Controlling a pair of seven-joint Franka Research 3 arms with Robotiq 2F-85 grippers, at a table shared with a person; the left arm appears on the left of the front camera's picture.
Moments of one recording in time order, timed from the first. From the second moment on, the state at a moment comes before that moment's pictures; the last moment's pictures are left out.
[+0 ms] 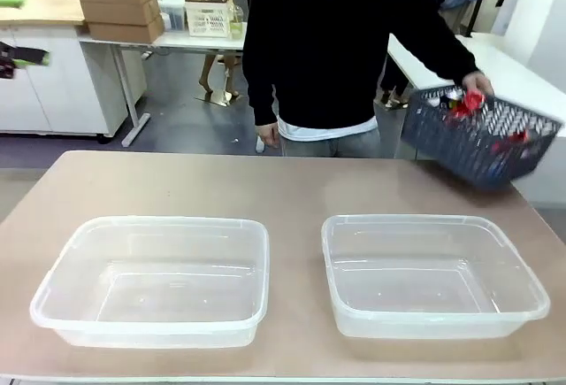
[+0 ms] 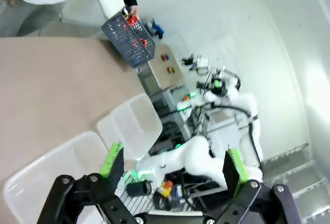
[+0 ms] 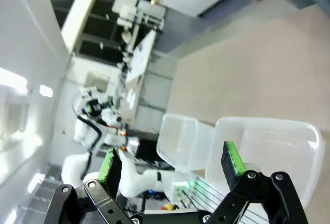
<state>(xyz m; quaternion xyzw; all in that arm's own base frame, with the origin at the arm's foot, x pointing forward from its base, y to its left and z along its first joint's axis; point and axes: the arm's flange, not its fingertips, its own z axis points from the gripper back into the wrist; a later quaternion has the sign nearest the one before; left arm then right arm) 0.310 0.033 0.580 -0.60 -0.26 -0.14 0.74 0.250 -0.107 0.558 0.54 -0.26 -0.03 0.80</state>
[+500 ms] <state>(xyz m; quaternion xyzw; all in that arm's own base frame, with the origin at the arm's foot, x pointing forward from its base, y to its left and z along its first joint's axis) 0.312 0.014 0.584 -0.56 -0.26 -0.19 0.76 0.250 -0.077 0.571 0.51 -0.26 0.02 0.82</state>
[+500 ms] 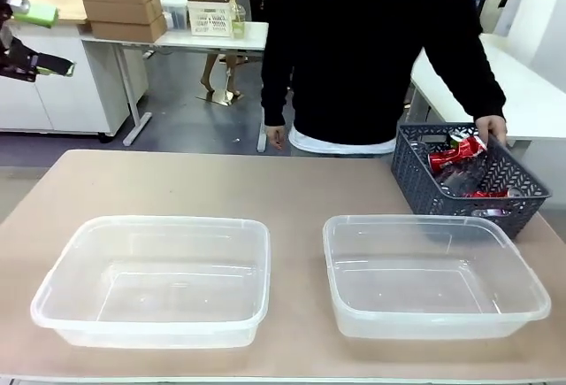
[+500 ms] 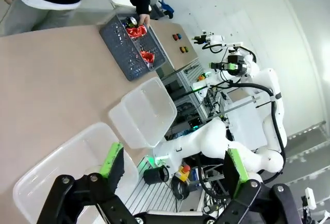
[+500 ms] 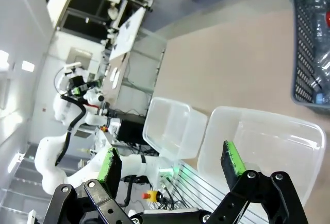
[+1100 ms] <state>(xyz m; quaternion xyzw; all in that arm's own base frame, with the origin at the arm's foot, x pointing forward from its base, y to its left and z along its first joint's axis) 0.280 0.004 0.592 -0.42 -0.10 -0.26 0.86 0.269 0.045 0.586 0.50 -0.20 0.02 0.84</state>
